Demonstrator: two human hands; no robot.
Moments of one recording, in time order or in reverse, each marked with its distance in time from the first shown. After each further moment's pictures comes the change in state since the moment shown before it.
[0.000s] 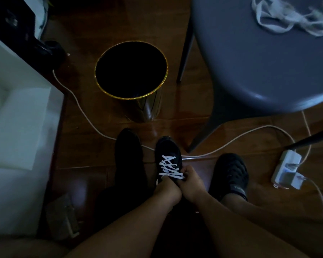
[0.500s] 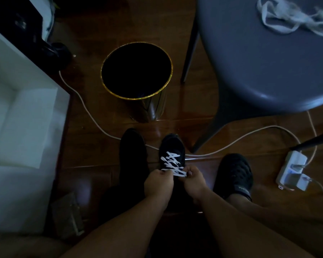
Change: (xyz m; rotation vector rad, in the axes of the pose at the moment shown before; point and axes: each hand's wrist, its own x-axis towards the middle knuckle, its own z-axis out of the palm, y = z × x) left_hand -0.011 0.015 -0.049 0.037 0.094 0.109; right_hand 0.007 0.006 0.012 0.407 -0.028 0.093
